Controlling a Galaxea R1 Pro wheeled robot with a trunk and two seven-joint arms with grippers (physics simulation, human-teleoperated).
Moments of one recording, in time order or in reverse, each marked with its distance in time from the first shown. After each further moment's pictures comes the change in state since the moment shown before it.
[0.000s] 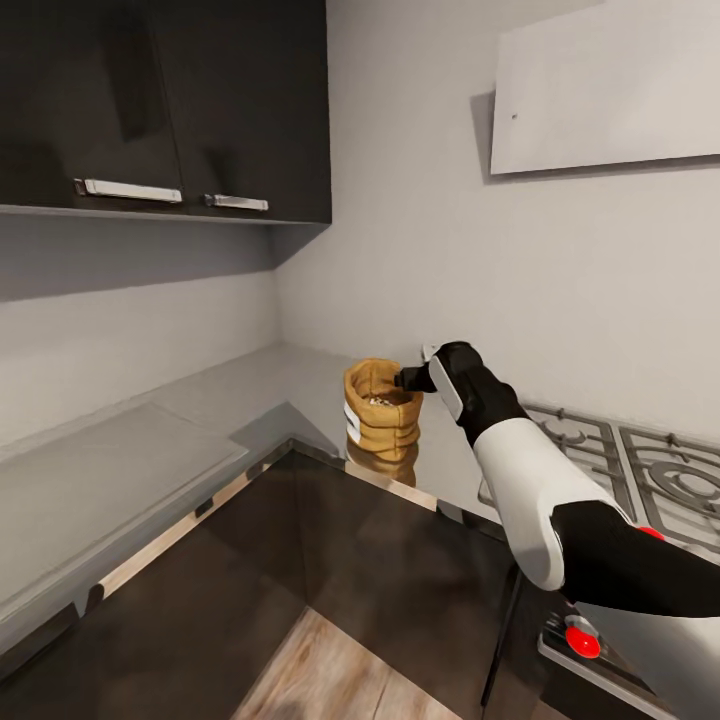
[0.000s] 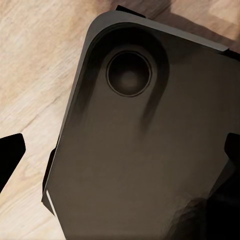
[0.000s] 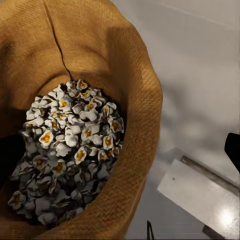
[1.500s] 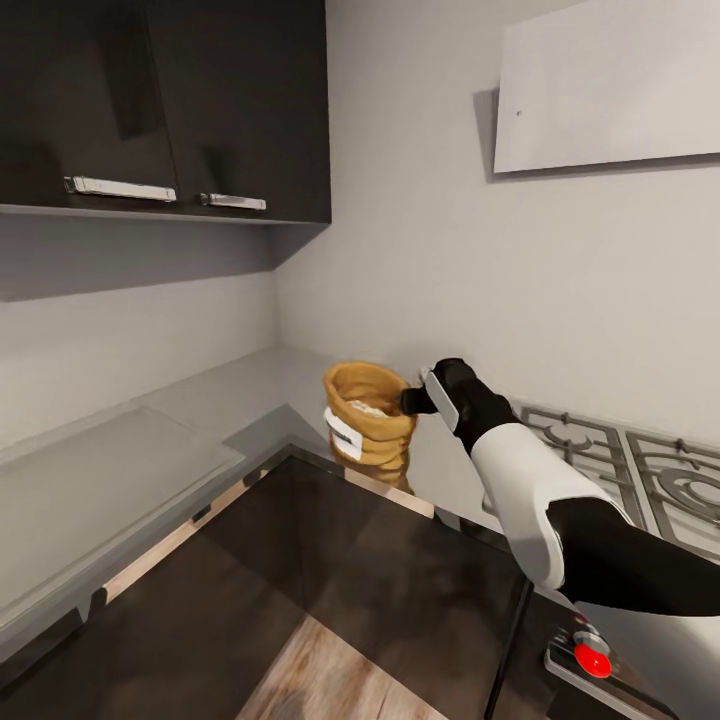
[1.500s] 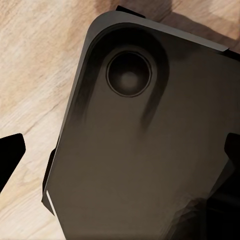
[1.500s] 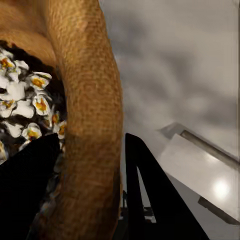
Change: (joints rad) left arm 0.000 0.000 0.000 0.000 -0.001 -0.001 0.000; right arm -0.002 0.000 -0.006 0.129 -0.005 0.005 -0.008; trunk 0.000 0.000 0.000
